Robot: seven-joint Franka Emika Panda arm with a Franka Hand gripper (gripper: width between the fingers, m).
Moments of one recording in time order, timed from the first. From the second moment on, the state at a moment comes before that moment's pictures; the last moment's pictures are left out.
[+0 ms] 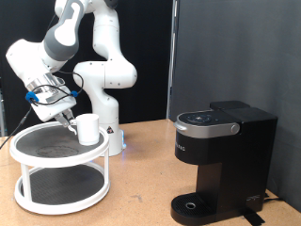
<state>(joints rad) -0.32 -0.57 -0.65 -2.83 0.39 2.19 1.77</state>
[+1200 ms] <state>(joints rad) -0.35 -0.65 -0.64 -2.72 0.36 1.85 1.87</state>
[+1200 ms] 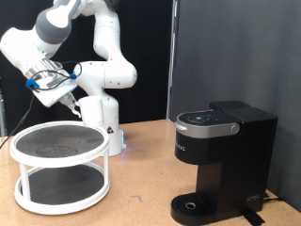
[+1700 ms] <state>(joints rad) -0.33 -0.66 -0.57 -2.79 0.46 1.97 1.94</state>
